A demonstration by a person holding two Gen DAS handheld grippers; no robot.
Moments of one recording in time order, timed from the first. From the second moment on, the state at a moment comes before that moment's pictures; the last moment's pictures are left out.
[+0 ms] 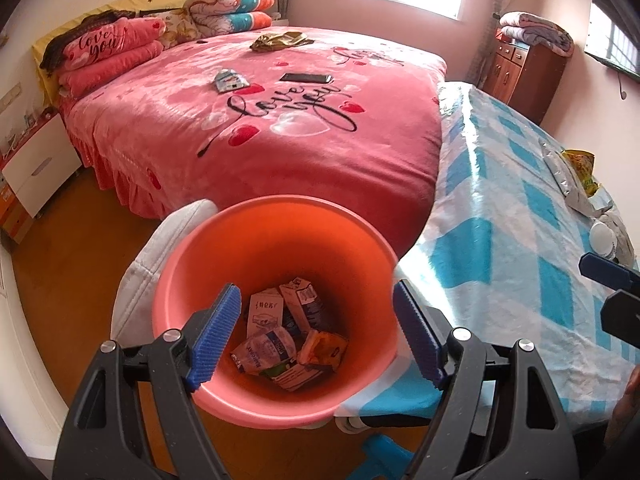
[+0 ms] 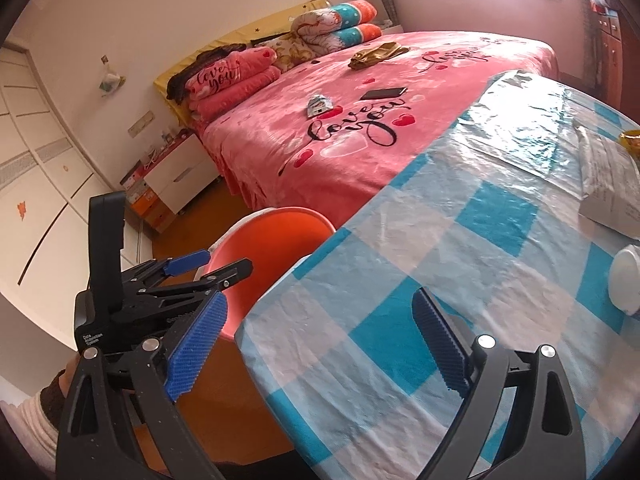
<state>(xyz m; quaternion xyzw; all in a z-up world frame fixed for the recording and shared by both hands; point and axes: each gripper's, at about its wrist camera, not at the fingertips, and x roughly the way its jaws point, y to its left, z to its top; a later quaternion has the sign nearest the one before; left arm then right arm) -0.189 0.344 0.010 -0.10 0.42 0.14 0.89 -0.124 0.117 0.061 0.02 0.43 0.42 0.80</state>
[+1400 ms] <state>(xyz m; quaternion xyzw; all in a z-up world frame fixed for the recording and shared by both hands) -0.152 0.231 0.065 0.00 0.40 0.08 0.91 -0.101 -0.012 0.072 0.11 0.38 0.35 0.85</state>
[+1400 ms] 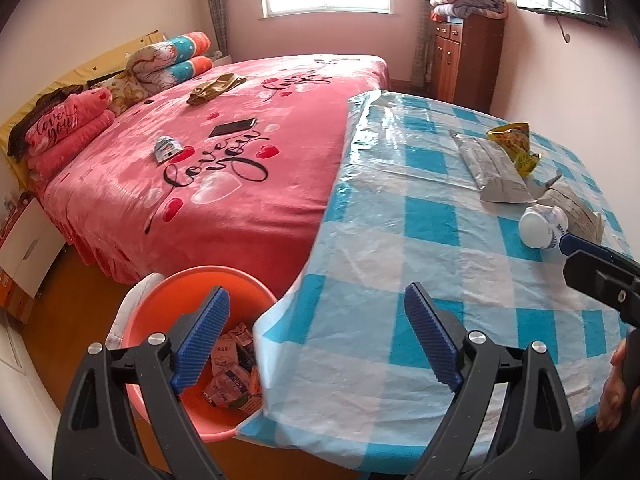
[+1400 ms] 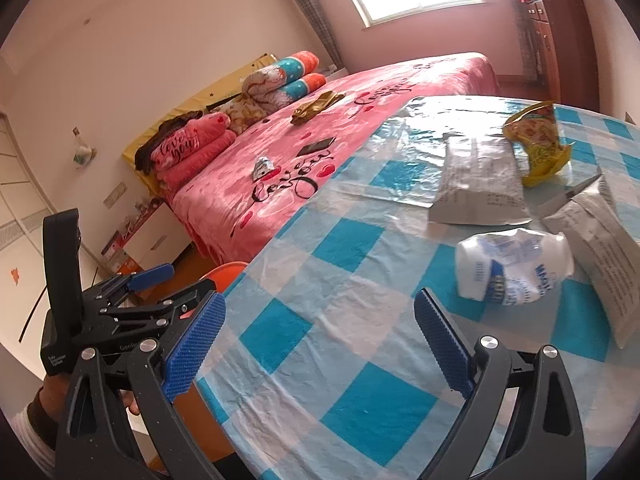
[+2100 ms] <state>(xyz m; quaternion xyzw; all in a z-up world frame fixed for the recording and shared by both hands) -0.132 0.168 0.065 0.03 0.41 0.04 0.91 -0.096 -0.064 0.080 0.12 0.35 0.31 0.88</state>
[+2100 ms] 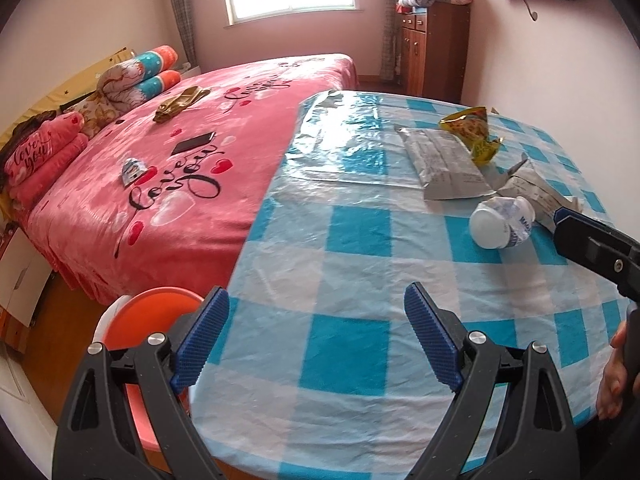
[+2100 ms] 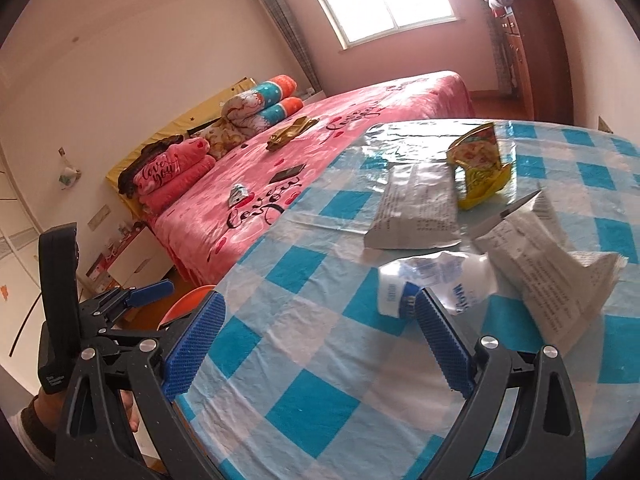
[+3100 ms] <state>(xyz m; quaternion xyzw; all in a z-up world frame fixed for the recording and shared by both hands) -0.106 0.079 0.058 0.08 0.41 -0.04 0.91 -0.067 -0.176 0.064 0.18 0.34 0.19 0.90</state>
